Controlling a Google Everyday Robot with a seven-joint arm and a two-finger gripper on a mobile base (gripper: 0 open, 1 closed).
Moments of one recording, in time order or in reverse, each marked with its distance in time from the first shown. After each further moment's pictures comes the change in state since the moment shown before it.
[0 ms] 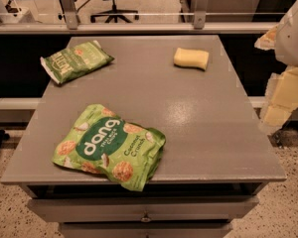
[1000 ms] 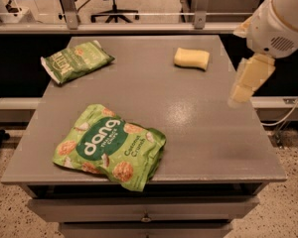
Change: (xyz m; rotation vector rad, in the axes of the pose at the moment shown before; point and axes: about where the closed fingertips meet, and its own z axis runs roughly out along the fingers) arm -0.030 -0.061 0.037 0.070 -0.108 0.004
